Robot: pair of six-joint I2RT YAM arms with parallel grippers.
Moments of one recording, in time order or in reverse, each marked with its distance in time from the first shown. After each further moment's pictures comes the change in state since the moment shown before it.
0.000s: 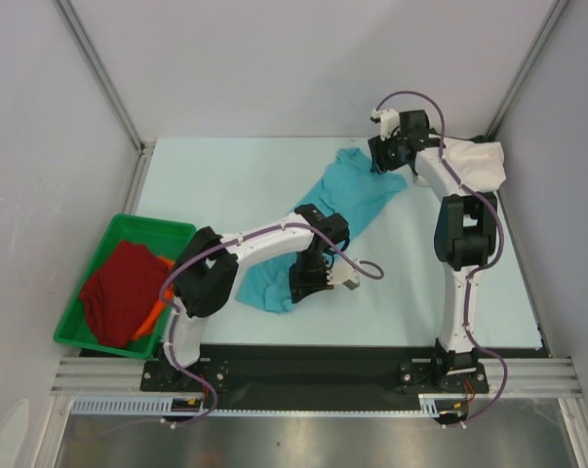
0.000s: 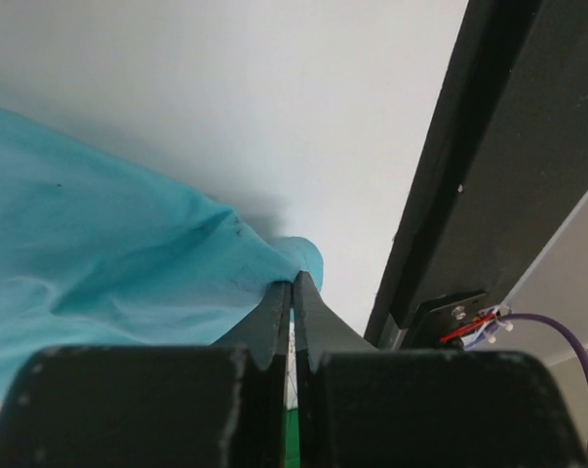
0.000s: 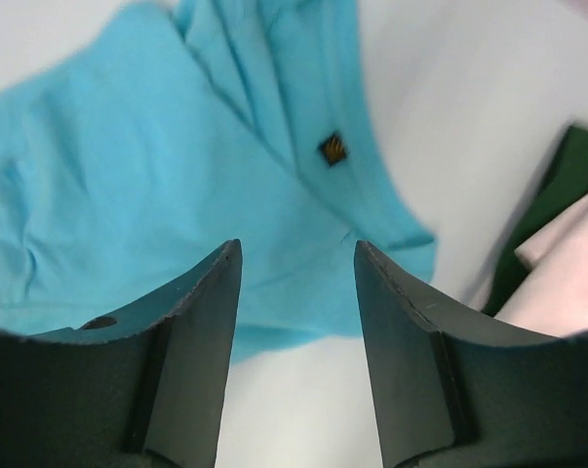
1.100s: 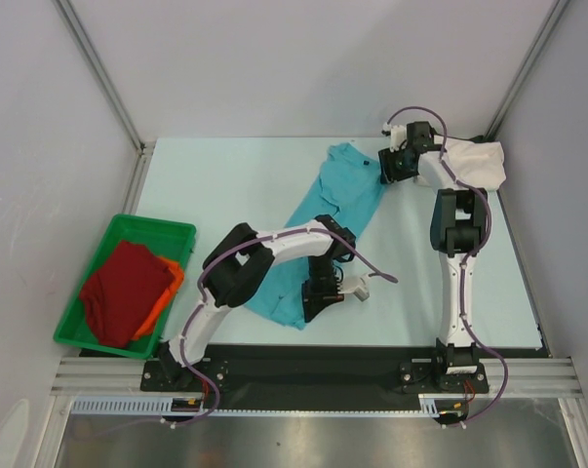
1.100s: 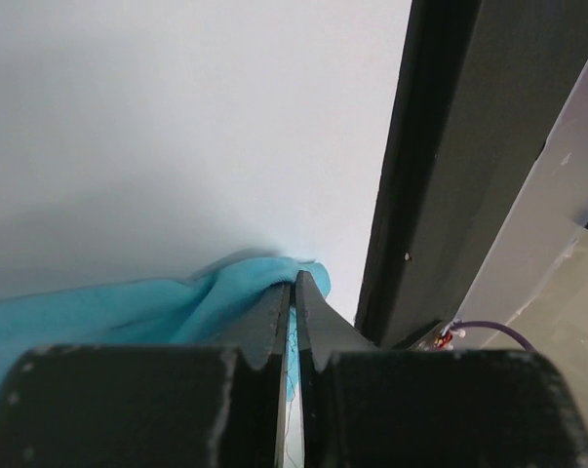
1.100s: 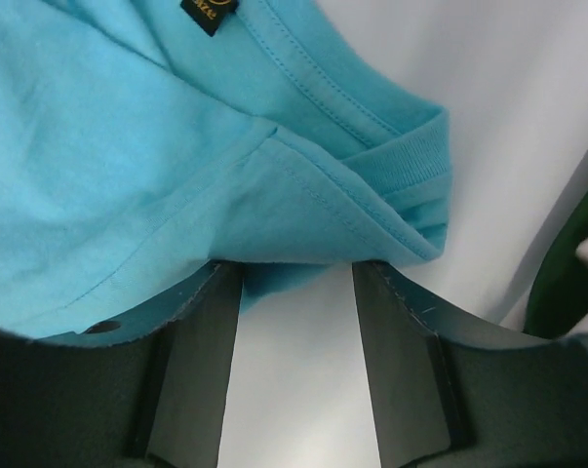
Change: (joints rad) left arm -0.003 0.235 0.064 -0.046 0.266 0.094; right arm -0.082 0.227 0.108 -0.104 -0.033 0.040
